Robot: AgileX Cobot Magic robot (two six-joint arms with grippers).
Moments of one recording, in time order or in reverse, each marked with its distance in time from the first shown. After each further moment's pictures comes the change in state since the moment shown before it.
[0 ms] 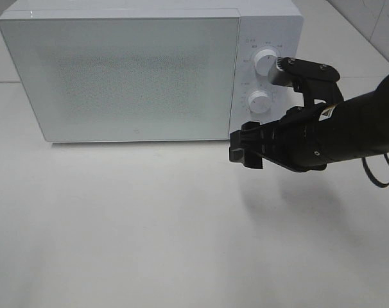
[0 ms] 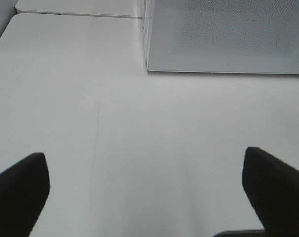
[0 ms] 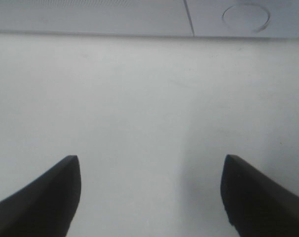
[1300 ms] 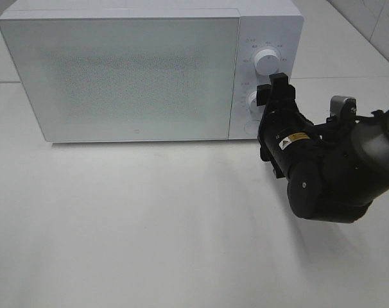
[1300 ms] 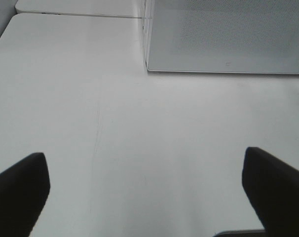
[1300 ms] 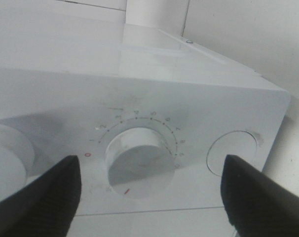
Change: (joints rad) left arm 0.000 0.000 0.000 0.000 0.001 0.000; right arm 0.097 0.509 0.013 0.183 -1.246 1.286
